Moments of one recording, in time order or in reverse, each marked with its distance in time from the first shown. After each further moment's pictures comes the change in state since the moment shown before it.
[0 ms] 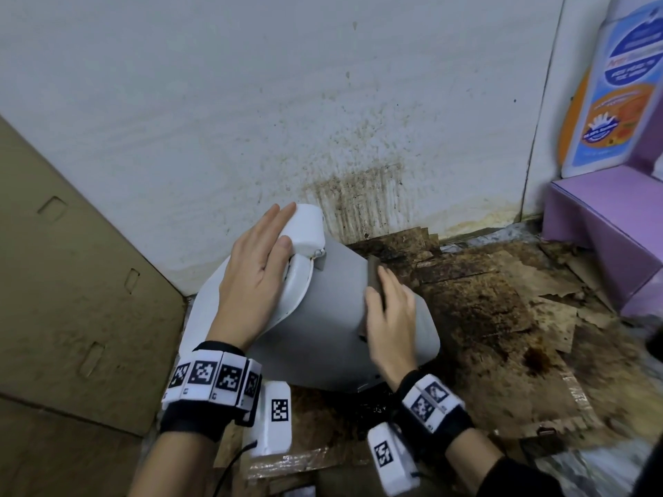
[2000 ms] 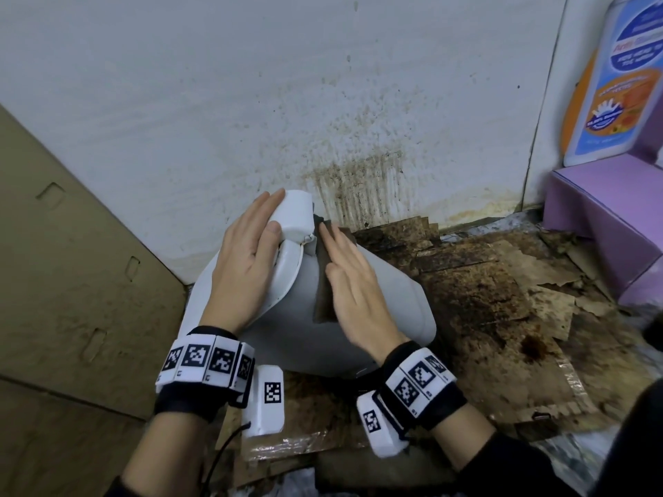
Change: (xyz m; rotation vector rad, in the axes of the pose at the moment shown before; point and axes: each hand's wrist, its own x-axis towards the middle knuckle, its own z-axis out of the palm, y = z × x) left_hand 0.001 -0.011 -0.003 -0.004 0.048 0.016; right_hand 0.002 -0.044 0.012 -0.109 -0.311 -0.413
